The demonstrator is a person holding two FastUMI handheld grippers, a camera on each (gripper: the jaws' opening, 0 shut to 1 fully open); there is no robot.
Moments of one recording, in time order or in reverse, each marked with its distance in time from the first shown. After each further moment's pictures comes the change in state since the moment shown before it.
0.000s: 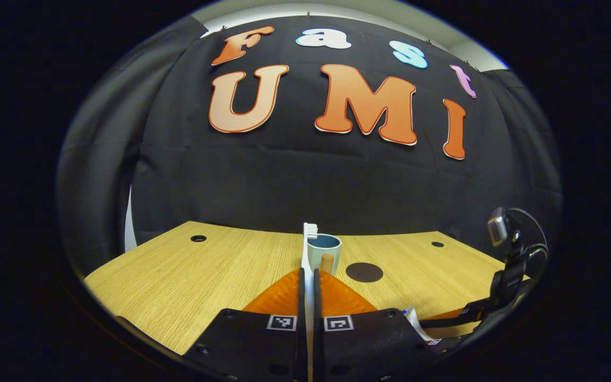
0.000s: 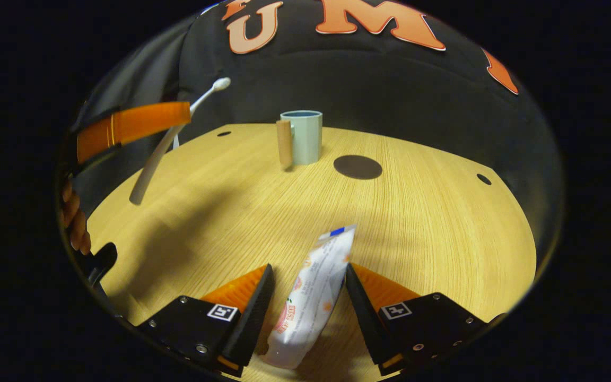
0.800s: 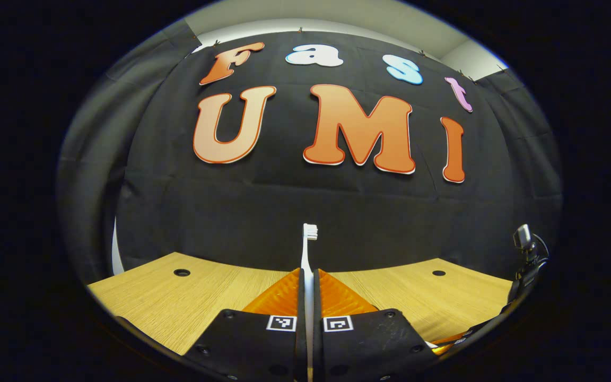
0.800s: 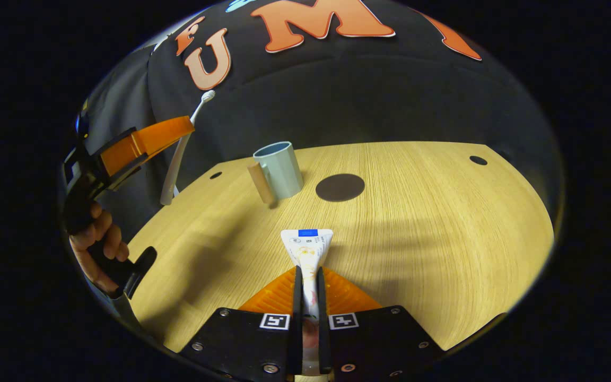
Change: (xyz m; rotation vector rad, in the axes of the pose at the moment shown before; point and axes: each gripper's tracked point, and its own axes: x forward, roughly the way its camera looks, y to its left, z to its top) left arm 0.066 -0.021 0.062 0.017 -0.185 -0.030; right arm -0.015 -0.035 0.044 0.237 -0.095 0.058
